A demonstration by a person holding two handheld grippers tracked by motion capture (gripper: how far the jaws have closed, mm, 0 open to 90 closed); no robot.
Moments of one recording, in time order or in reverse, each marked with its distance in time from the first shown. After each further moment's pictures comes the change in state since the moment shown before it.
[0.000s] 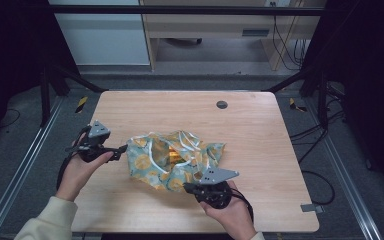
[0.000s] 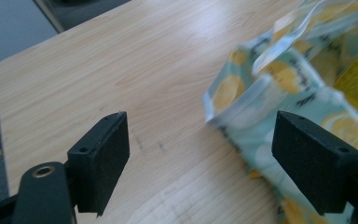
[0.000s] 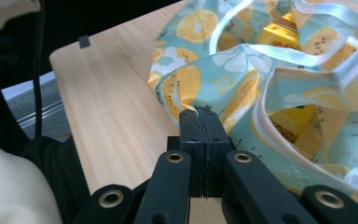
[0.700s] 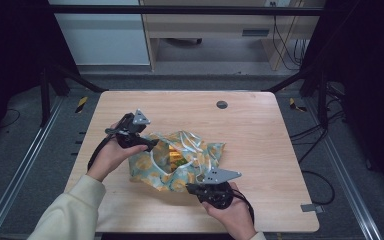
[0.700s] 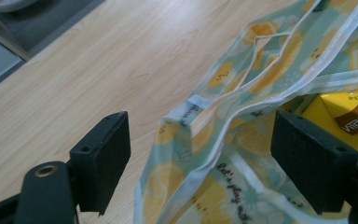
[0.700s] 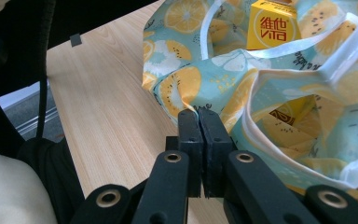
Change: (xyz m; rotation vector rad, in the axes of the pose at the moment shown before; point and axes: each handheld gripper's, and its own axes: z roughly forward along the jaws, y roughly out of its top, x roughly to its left) left arm -0.052 0.067 0.058 0.099 -0.095 0.190; right arm -0.008 -0.014 0.004 -0.002 -0.006 0.050
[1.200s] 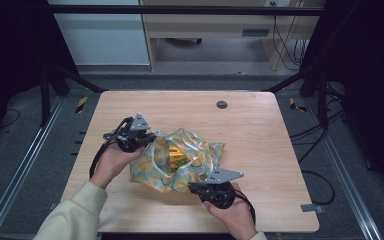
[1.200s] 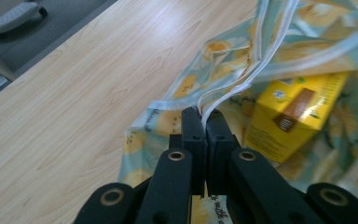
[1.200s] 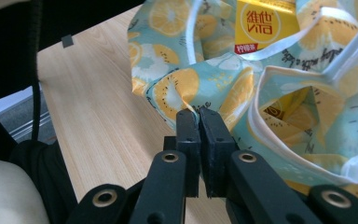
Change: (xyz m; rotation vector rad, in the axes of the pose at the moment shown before) left arm -0.018 -0.005 -0.029 -0.095 -0.053 0.023; right arm -0.005 -0.005 -0.001 -0.004 -0.021 0.022
